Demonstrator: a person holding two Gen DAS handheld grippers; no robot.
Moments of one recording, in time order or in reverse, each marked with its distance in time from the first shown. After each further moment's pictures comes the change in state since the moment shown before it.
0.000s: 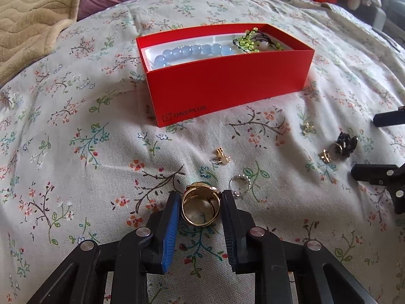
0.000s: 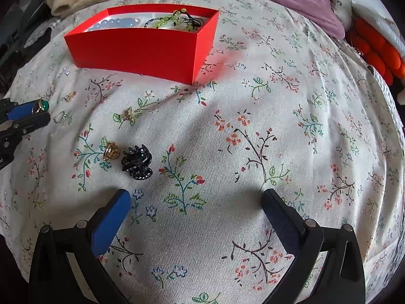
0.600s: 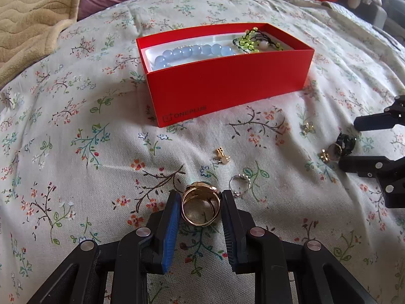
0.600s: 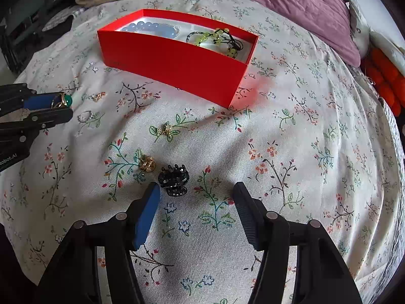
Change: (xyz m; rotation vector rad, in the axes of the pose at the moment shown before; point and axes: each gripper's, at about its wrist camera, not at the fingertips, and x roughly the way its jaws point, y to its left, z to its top) left arm 0.000 0.000 0.001 0.006 0.008 0.006; right arm -0.010 0.034 0.012 -0.130 -0.043 0.012
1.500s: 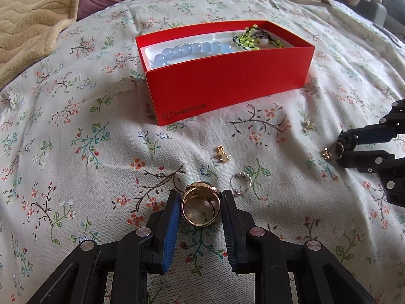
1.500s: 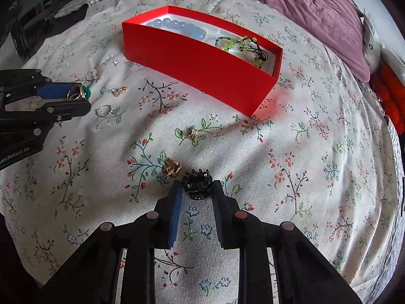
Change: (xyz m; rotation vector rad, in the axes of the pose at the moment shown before) left arm 0.001 0.000 0.000 0.004 0.004 0.004; right arm 0.001 0.024 0.007 -0.080 0.011 0.008
